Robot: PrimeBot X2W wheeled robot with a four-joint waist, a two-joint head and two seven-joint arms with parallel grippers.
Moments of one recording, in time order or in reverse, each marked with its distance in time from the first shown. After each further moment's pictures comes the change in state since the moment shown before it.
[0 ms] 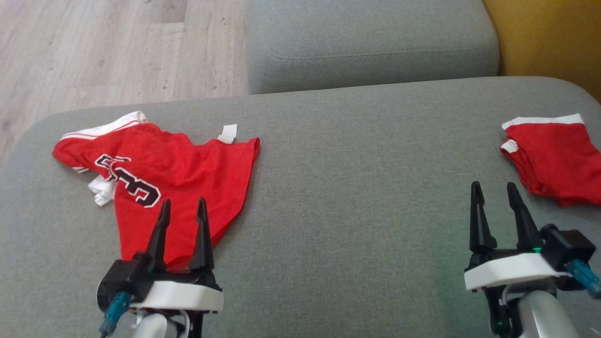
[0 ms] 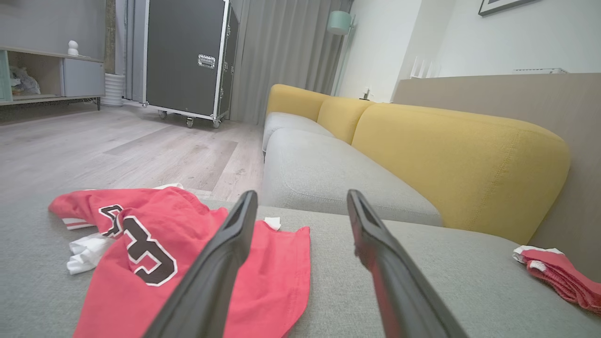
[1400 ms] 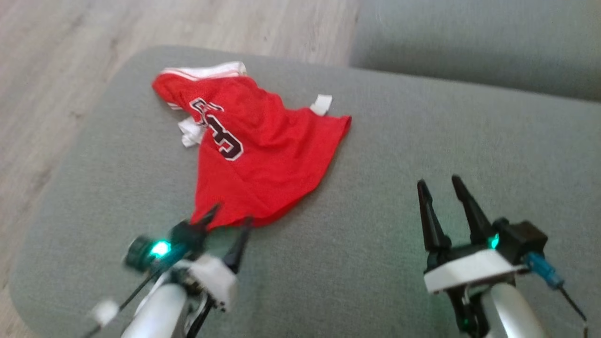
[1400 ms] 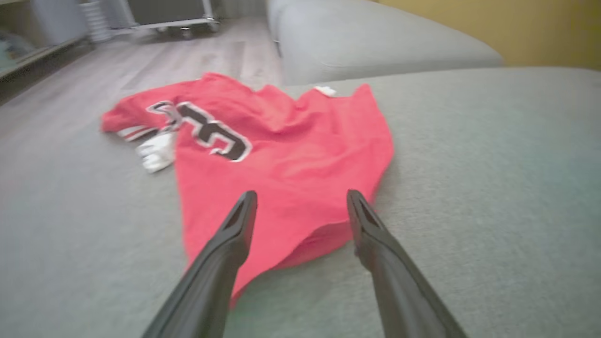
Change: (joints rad) left arm -0.174 0.092 -0.168 0.276 0.141 -0.077 0.177; right arm -0.006 0.001 0.196 -0.026 0.039 0.000 0.000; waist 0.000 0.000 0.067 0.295
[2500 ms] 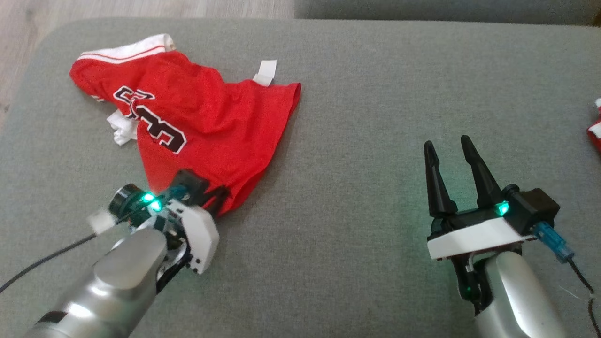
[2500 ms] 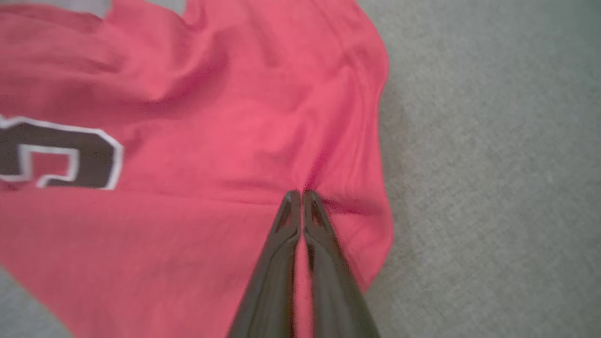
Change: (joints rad) left arm -0.454 0.207 -0.690 0.244 -0.459 -0.003 0.151; right arm -0.120 -0.002 -0.024 -0.021 -0.032 0.000 0.000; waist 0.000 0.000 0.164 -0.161
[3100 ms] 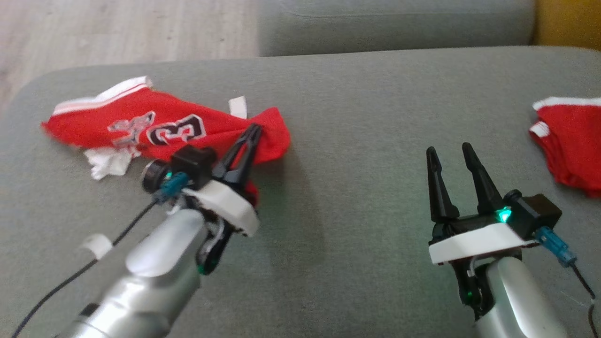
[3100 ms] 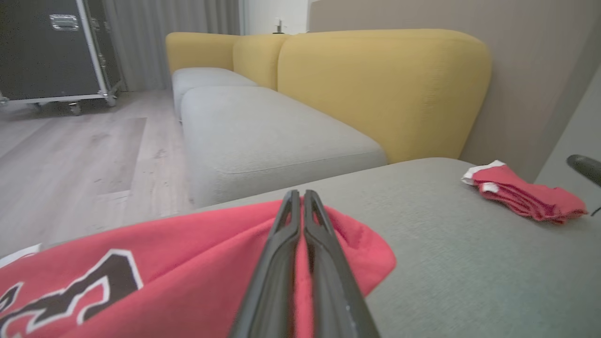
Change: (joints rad) left arm 0.022 -0.103 0.158 -0.151 -0.082 0.096 -0.312; right arm 0.015 0.000 -0.002 0.010 0.035 0.000 0.000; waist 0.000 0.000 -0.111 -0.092
